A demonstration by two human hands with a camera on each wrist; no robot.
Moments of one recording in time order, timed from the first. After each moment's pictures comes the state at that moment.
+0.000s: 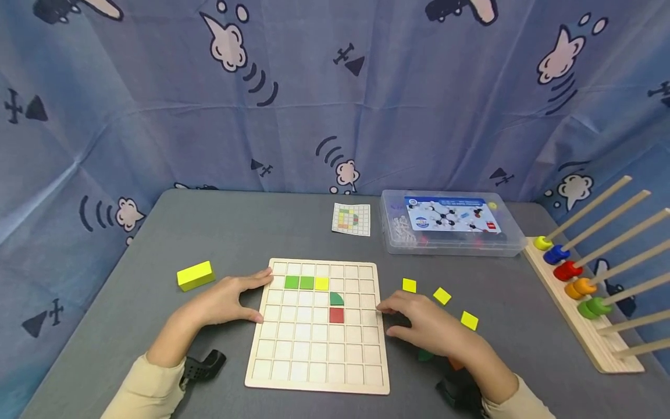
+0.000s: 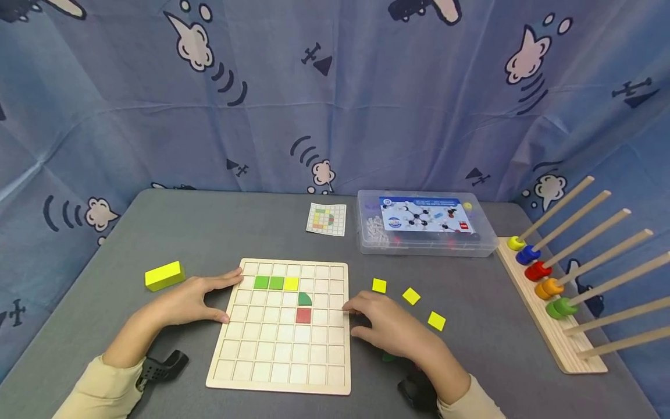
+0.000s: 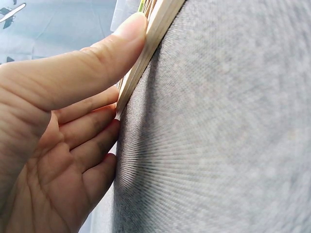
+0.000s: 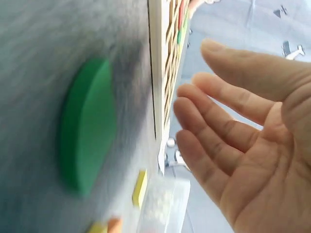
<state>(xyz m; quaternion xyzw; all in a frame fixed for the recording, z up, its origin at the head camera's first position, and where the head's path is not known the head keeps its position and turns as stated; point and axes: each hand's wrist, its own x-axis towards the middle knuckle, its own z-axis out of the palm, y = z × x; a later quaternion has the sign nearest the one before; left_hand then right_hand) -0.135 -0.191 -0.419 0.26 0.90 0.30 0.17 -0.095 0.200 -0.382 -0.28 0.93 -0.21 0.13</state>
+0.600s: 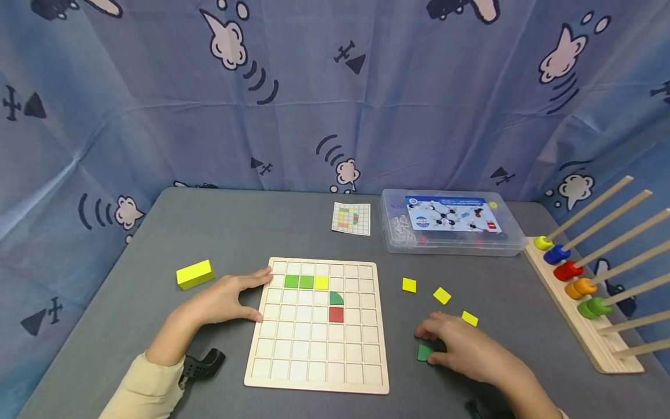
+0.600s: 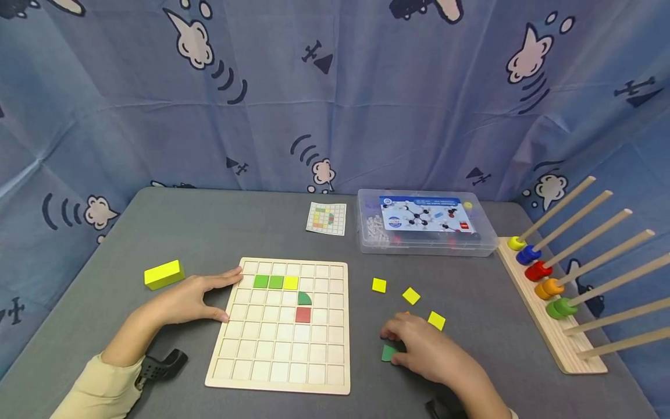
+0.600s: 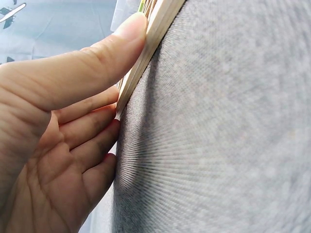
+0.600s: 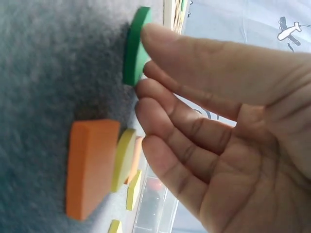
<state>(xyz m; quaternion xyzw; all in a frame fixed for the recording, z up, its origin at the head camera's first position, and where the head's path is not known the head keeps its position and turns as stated) -0.138 -0.192 -0.422 0.27 0.90 0.30 0.17 -0.073 0.245 -0.386 -0.20 0.94 -0.17 0.22</state>
